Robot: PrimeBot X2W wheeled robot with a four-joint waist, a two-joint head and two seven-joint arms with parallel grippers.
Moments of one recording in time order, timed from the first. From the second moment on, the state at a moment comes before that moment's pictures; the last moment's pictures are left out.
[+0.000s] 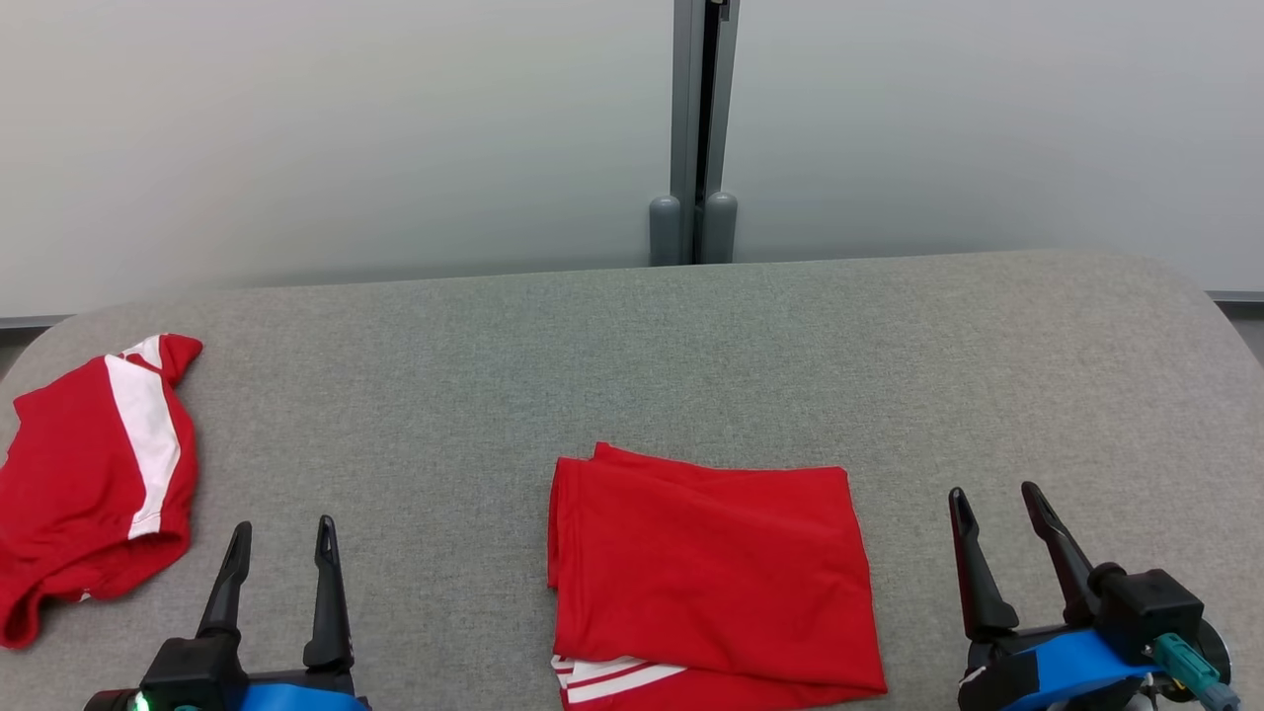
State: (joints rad) left arm 0.05 0.05 0.08 0.20 -0.06 -0.12 -0.26; right arm -0.04 -0.05 -0.01 0.25 0.12 0.13 -0.26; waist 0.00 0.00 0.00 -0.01
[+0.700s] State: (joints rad) left arm 0.05 0.05 0.09 0.20 -0.06 -0.12 -0.26; right arm -0.06 -0.05 0.00 0.29 0.12 0.13 -0.26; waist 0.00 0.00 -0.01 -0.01
